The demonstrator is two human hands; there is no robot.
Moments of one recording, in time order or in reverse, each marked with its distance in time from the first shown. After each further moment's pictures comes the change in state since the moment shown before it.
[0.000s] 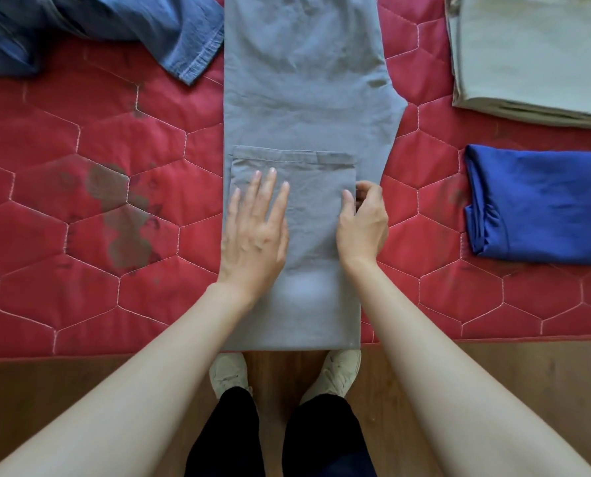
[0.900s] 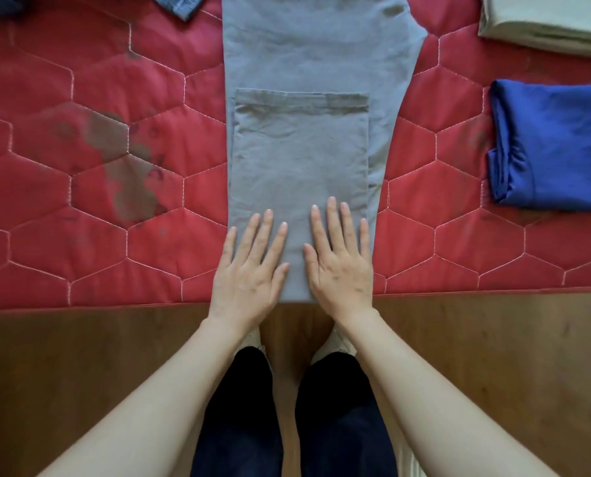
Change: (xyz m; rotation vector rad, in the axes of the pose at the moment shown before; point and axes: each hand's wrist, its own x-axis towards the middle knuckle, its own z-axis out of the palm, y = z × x) left_hand -0.122 -0.012 0.027 0.188 -0.208 0.078; right_hand -0.122 0.082 0.002 -0.667 -0.222 -0.634
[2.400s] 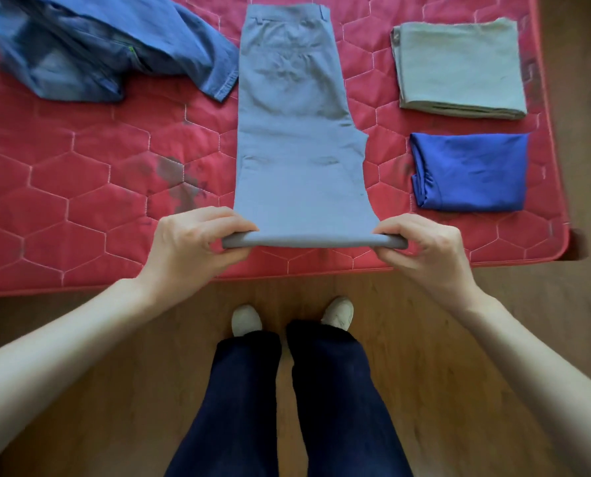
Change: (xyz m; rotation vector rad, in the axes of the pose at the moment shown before) left_hand -0.044 -0.032 -0.276 -0.543 0.257 0.240; right_hand -0.043 0.042 -0.280 0.511 0.166 -0.214
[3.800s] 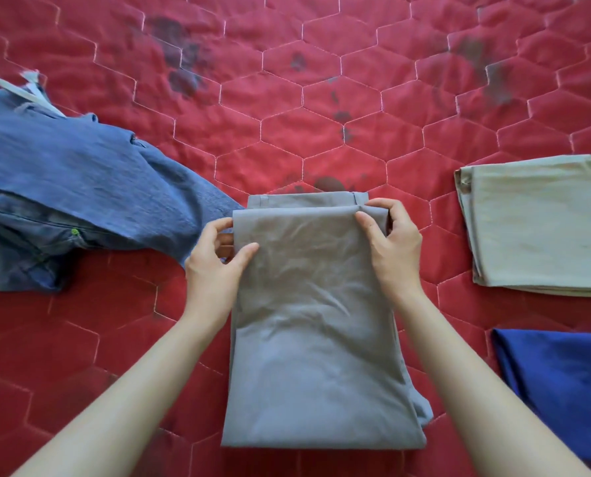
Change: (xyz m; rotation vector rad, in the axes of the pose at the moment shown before) left_hand 0.291 -0.258 0.122 -0.366 0.373 -0.785; right_hand 0.369 0.204 0.165 0.393 0.304 0.547
